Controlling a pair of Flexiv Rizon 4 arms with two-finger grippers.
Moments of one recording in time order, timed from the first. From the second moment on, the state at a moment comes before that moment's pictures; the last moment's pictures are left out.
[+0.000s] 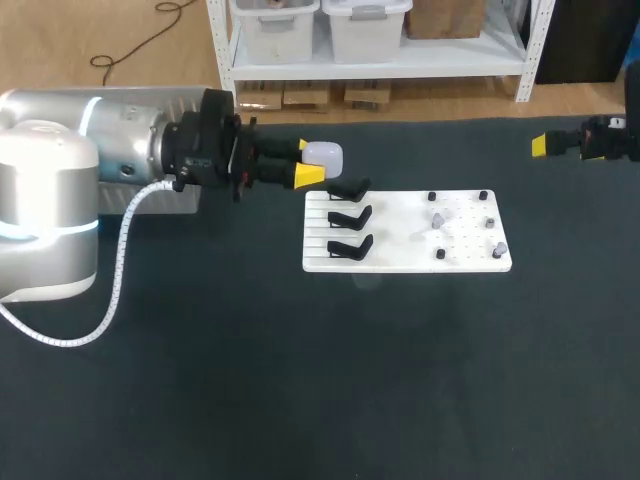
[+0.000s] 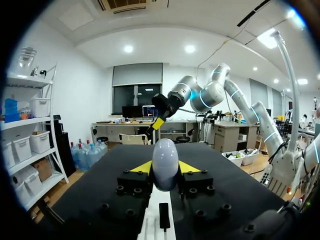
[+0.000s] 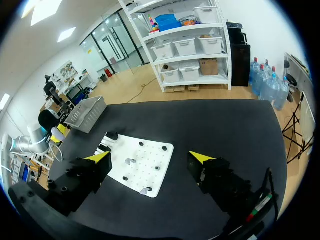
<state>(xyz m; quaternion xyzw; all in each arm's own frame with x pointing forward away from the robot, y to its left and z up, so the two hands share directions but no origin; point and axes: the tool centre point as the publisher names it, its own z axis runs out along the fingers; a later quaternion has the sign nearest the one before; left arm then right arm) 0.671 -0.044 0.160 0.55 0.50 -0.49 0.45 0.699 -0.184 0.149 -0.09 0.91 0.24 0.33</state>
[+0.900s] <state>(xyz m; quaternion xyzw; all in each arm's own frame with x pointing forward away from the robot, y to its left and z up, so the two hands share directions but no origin) 0.657 -0.066 0.154 0.55 0.50 -0.50 0.45 0.633 -0.106 0.183 -0.20 0.88 0.26 0.34</state>
